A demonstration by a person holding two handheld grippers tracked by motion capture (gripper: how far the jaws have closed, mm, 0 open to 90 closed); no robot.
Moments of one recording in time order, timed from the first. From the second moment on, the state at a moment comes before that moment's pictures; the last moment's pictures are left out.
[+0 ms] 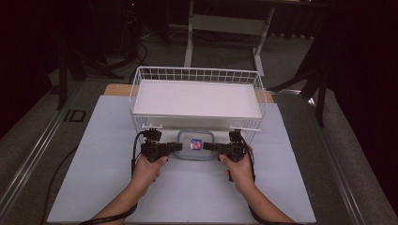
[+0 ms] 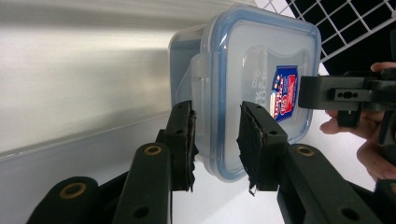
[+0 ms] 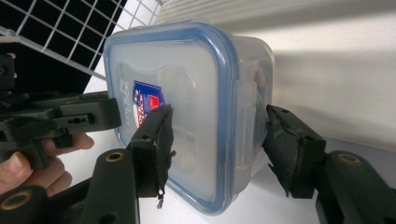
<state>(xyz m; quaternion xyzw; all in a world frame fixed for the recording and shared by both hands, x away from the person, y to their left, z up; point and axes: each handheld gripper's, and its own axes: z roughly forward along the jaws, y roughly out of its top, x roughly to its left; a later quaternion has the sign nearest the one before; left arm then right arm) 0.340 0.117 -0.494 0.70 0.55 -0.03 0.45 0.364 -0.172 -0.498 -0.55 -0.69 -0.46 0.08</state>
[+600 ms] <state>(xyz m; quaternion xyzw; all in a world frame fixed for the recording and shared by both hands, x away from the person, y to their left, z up) 0.358 0.115 -0.506 0.69 0.54 -0.01 0.48 0.375 -0.172 -0.508 -0.57 -0.67 -0.46 0.07</state>
